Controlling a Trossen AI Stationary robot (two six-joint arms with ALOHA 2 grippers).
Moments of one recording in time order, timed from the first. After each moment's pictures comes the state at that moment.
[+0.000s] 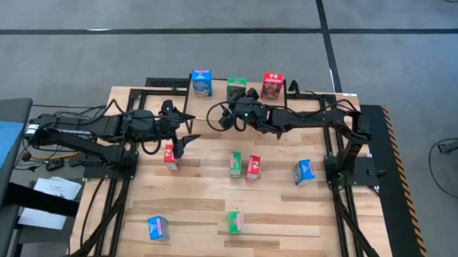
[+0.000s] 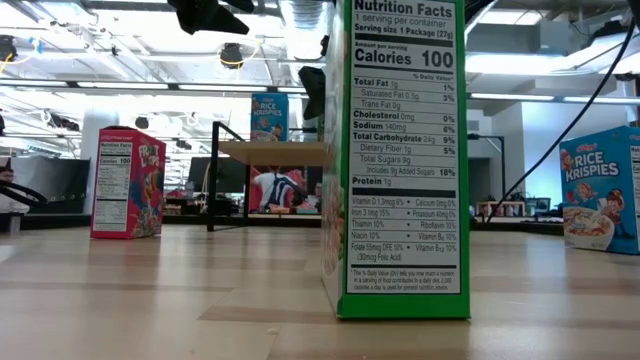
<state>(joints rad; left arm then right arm) -0.01 0.94 0.89 -0.22 -0.41 0.01 -0.23 1.79 1.28 0.11 0.55 0.06</state>
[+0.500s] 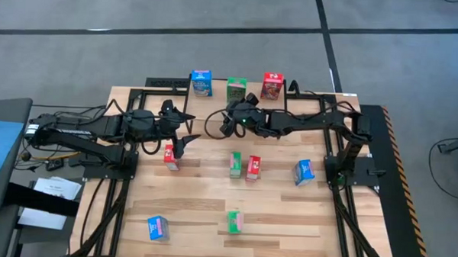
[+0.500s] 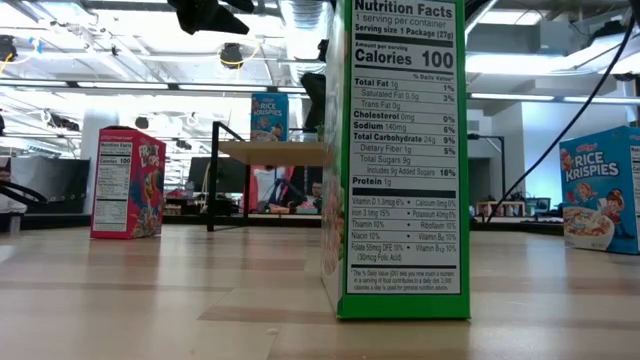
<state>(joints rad) -0.01 0.94 0.89 -0.22 -0.41 0.01 -0.20 1.79 1.28 0.00 0.56 0.05</state>
